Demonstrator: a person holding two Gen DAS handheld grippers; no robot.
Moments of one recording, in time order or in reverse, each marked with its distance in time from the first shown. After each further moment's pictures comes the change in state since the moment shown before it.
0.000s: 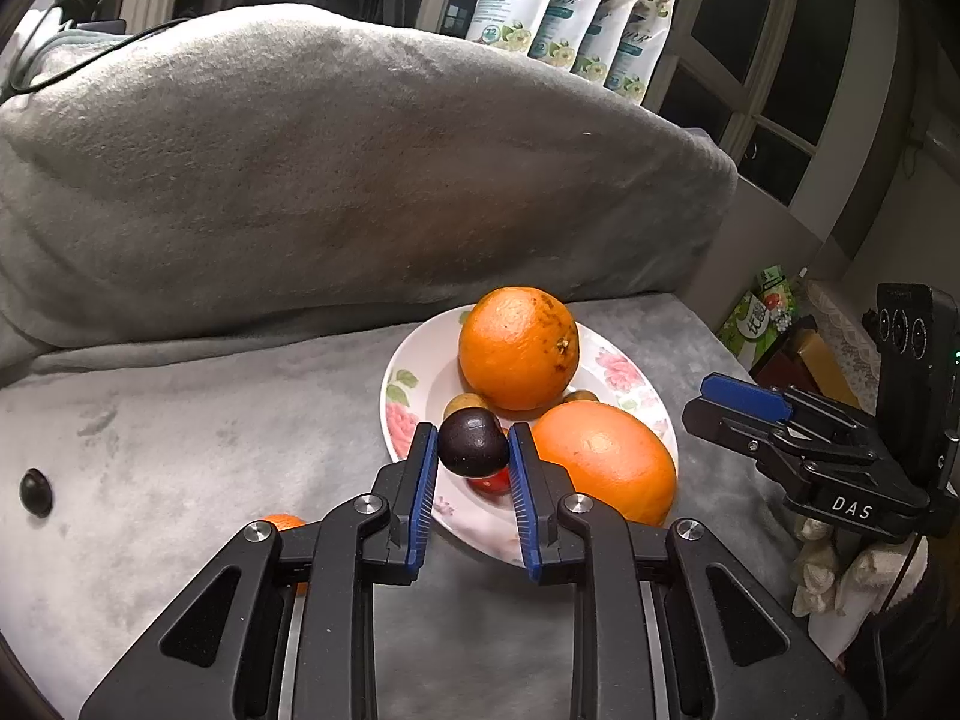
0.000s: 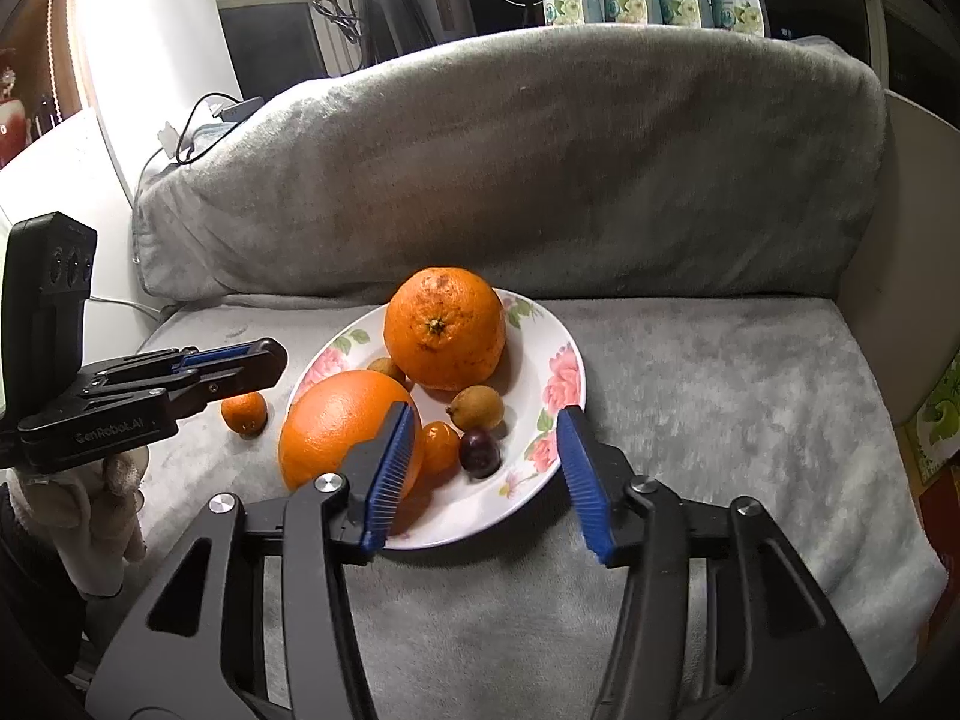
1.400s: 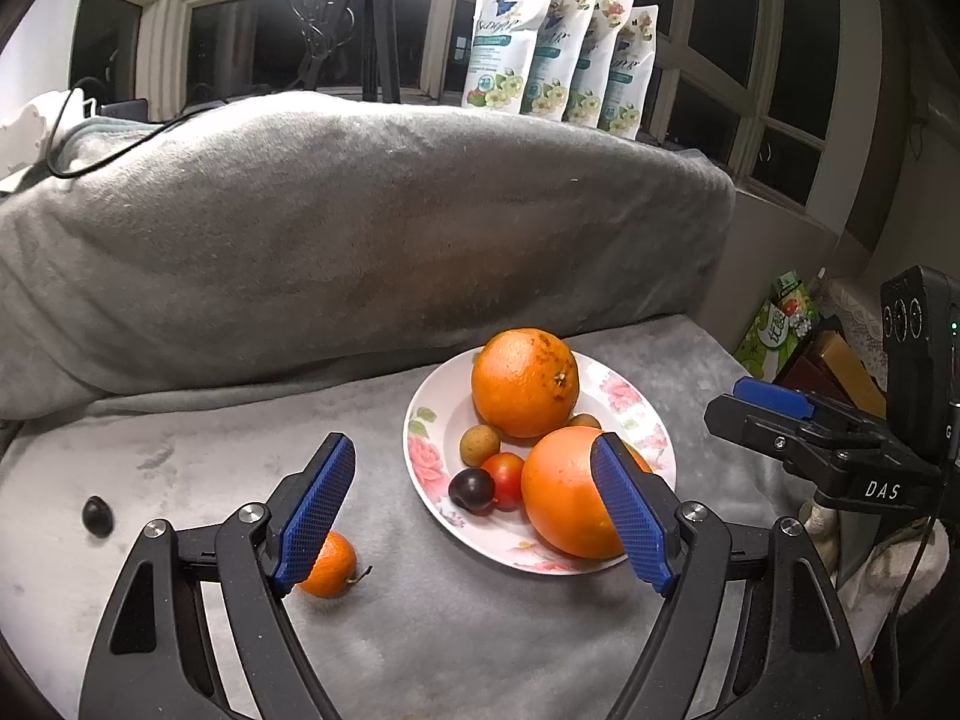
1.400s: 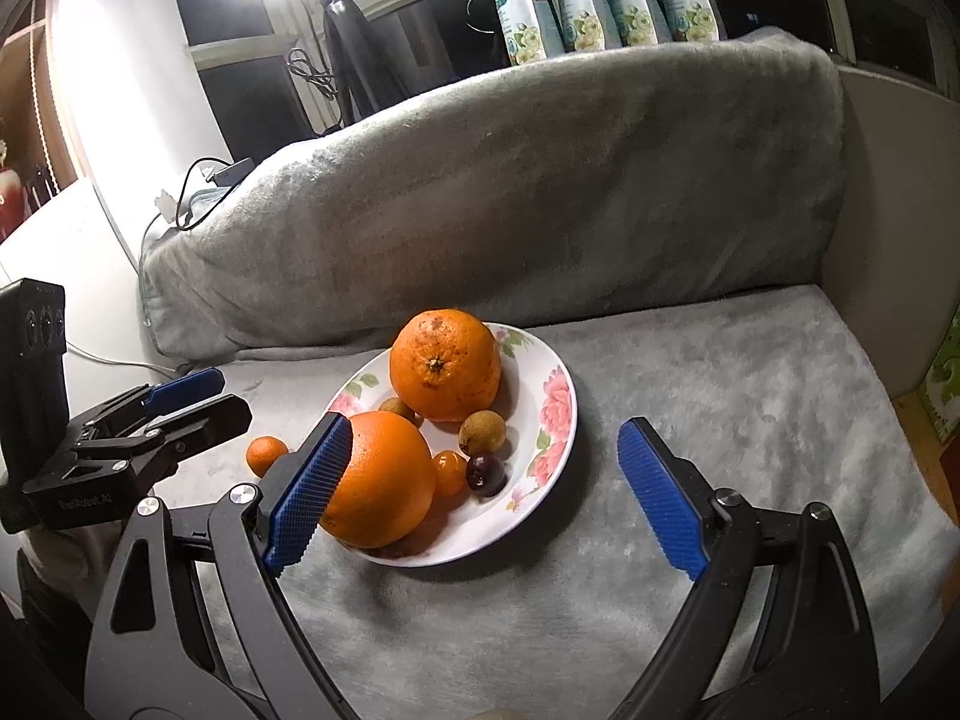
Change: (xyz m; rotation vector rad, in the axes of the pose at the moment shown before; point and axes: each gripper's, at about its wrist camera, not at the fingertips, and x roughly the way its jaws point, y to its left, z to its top) left arm -0.031 -0.022 0.003 0.058 -0.089 0.111; right arm -0.020 -0.008 0.001 0.114 -0.081 0.020
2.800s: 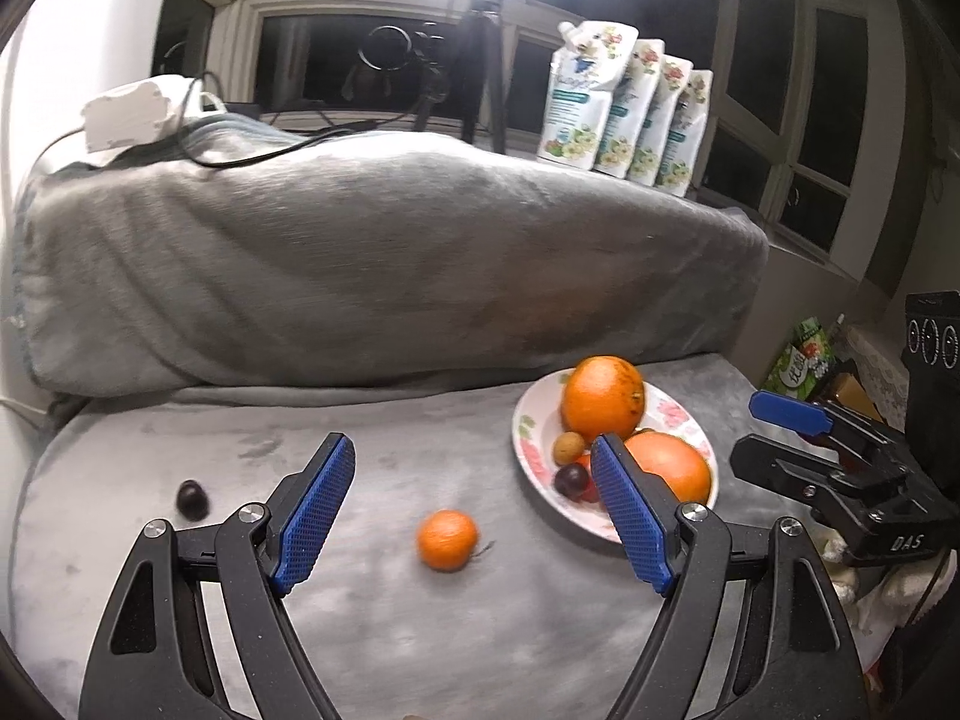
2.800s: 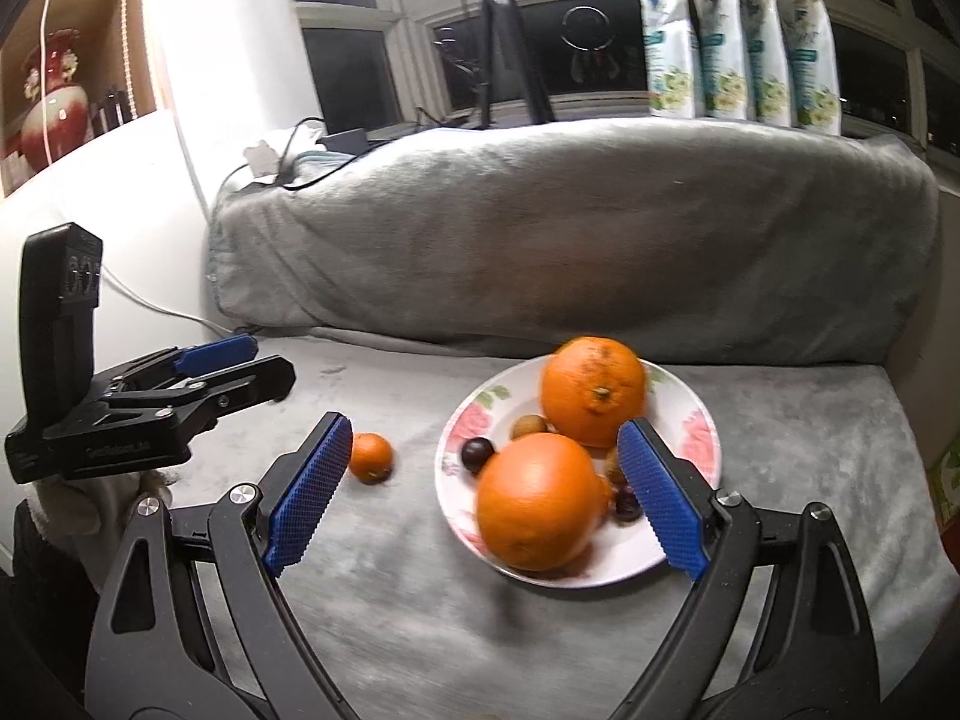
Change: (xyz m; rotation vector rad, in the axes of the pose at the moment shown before) left arm -0.048 0.061 -0.011 -0.086 -0.079 0.067; right arm 0.001 0.091 0.003 -0.181 -0.014 0.084
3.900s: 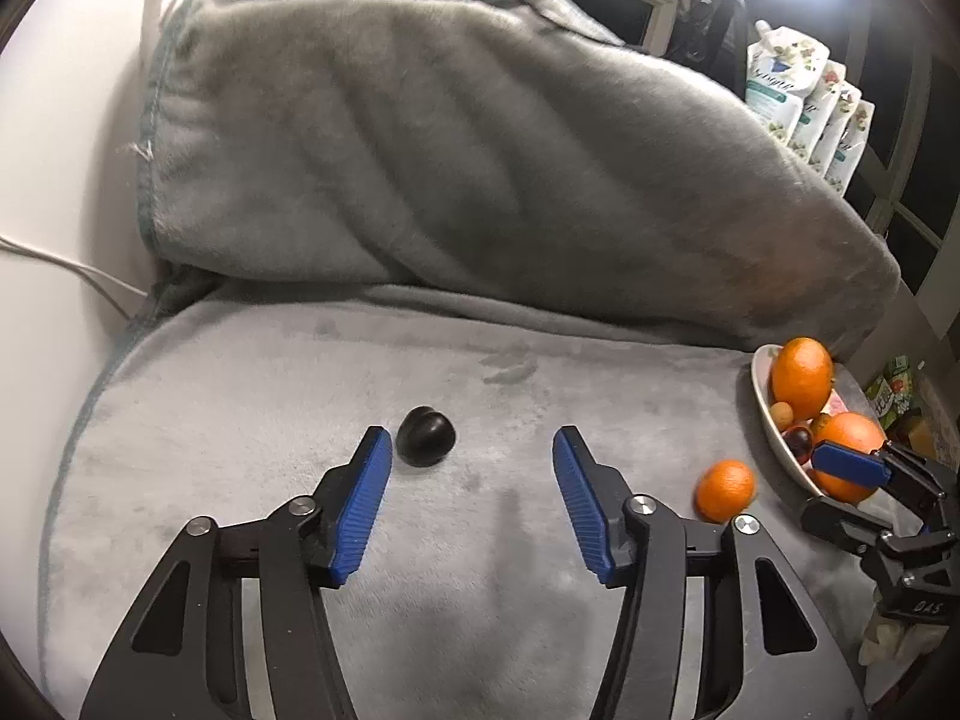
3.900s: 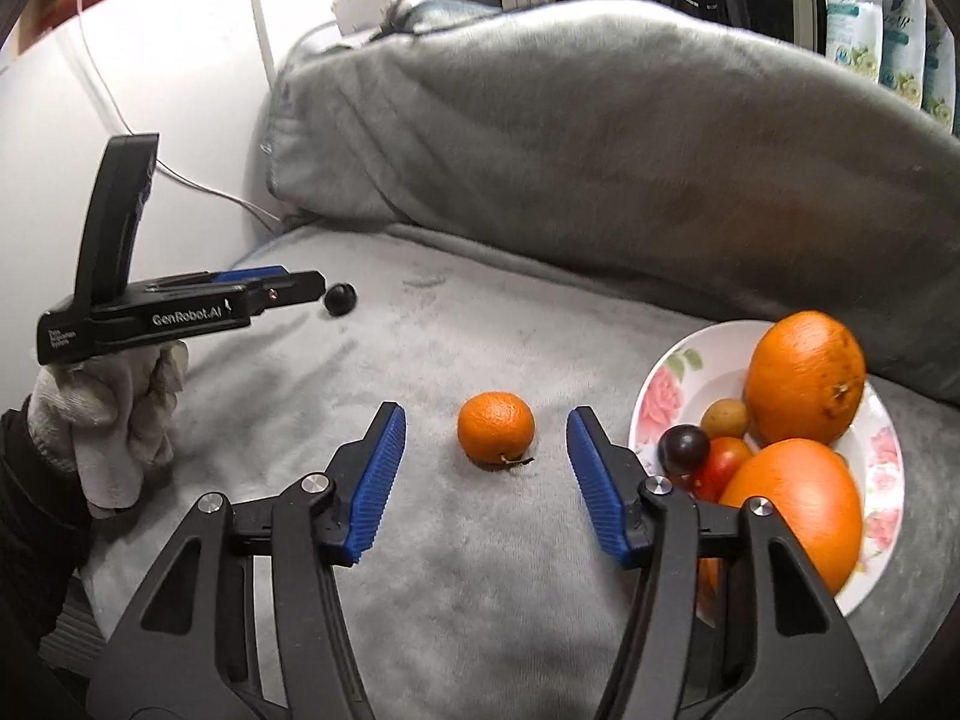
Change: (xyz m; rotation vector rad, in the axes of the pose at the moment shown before) left arm 0.024 0.139 -0.037 -0.181 0.115 0.161; right arm 0.097 0.086 -0.022 -0.177 0.197 0.076
